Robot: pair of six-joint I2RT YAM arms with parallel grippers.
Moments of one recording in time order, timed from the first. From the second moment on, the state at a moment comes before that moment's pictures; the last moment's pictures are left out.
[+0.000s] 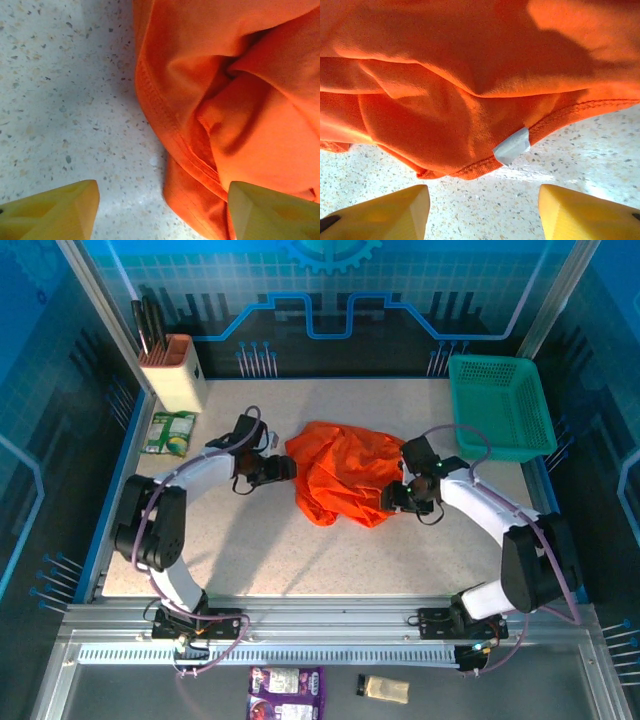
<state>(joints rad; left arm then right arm) -0.25 1.74 1.12 -0.48 0.33 -0.43 0.35 1.45 0.93 -0.75 -0.16 0.46</state>
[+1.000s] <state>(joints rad) -0.10 1.41 1.28 -0.40 0.43 -0.46 0.28 1.11 1.19 -0.77 -0.08 0.47</state>
